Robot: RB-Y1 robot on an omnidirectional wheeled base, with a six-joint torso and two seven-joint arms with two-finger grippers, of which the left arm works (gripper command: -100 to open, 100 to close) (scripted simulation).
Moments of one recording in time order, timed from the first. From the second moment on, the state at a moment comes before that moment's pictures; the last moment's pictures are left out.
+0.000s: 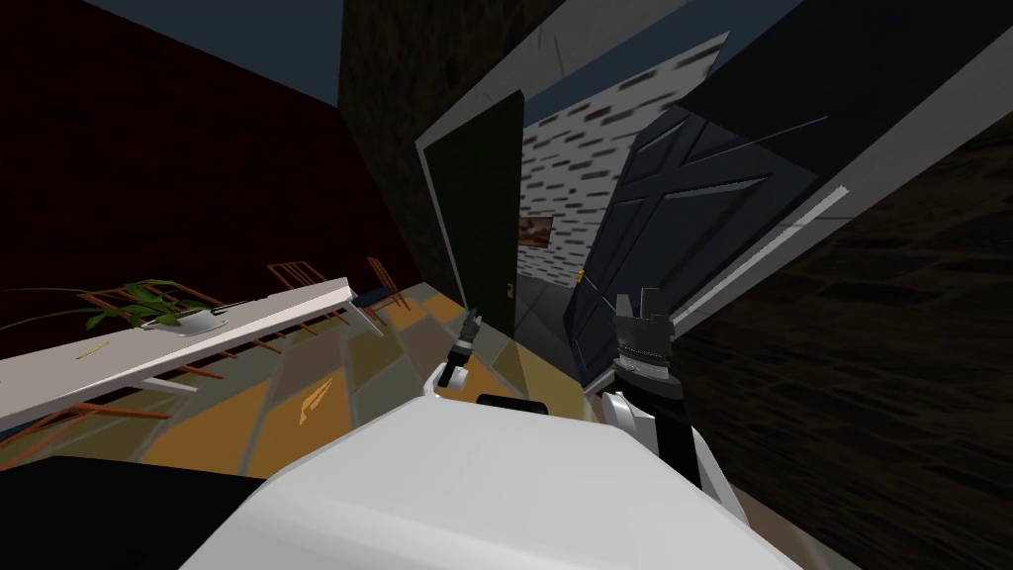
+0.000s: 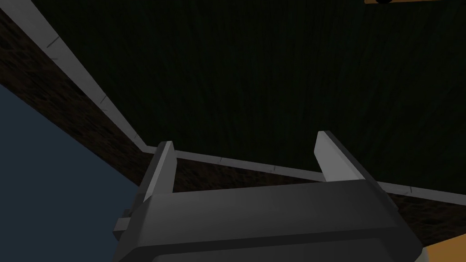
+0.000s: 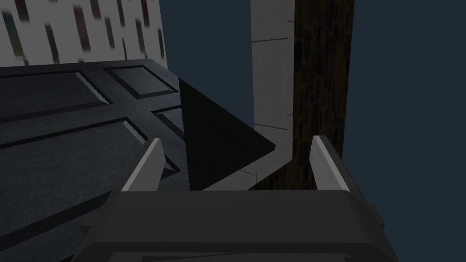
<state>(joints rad) 0.12 0.11 -0.09 -1.34 -0.10 -0.73 0.16</state>
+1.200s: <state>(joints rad) 0.01 0.11 -0.13 -1.07 -0.10 -0.76 0.18</state>
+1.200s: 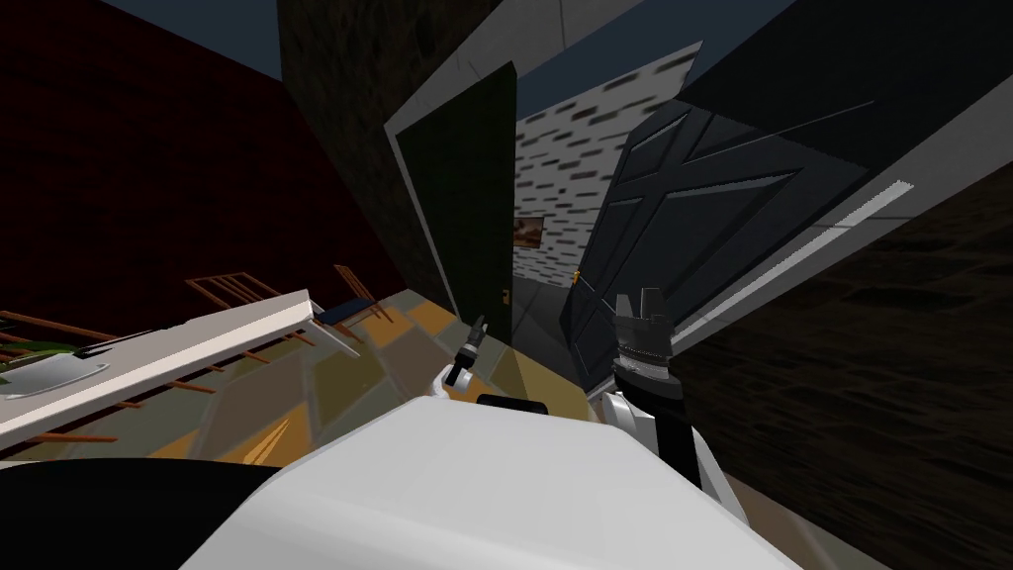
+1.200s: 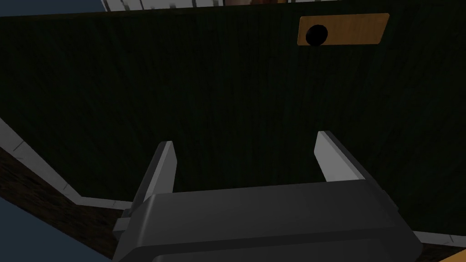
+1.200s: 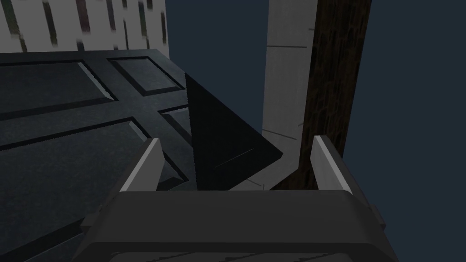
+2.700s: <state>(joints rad) -0.13 0.10 -0.17 -0.71 -0.10 -0.81 0.20</state>
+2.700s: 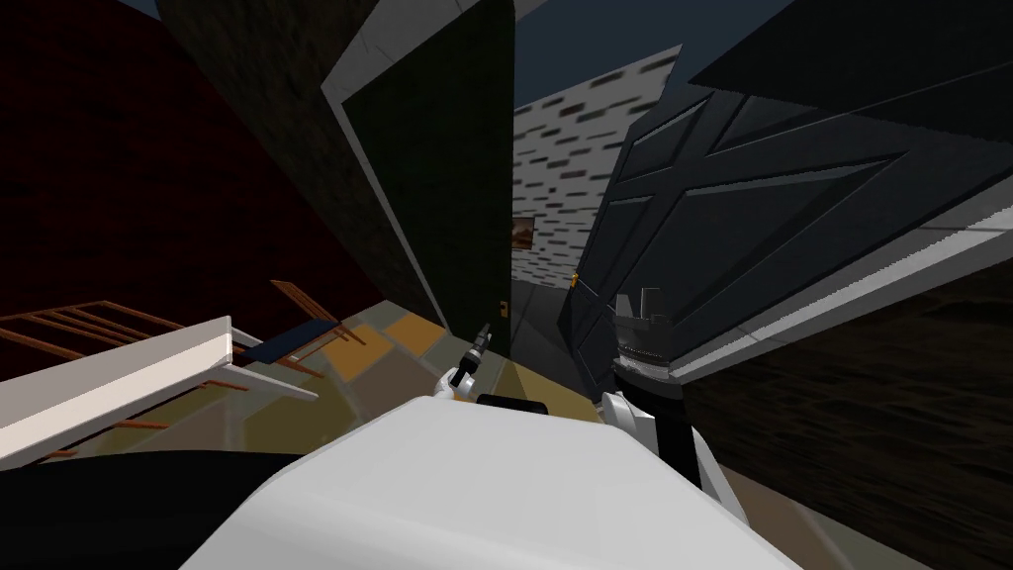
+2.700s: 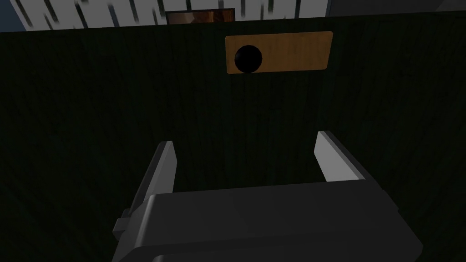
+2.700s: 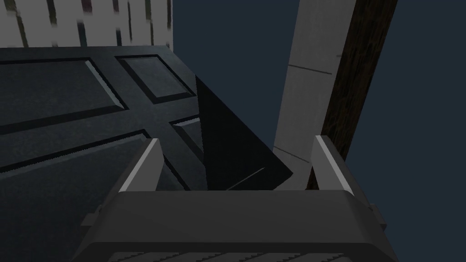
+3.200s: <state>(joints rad) -0.15 0.10 -0.17 -0.65 -0.10 -0.82 0.19</state>
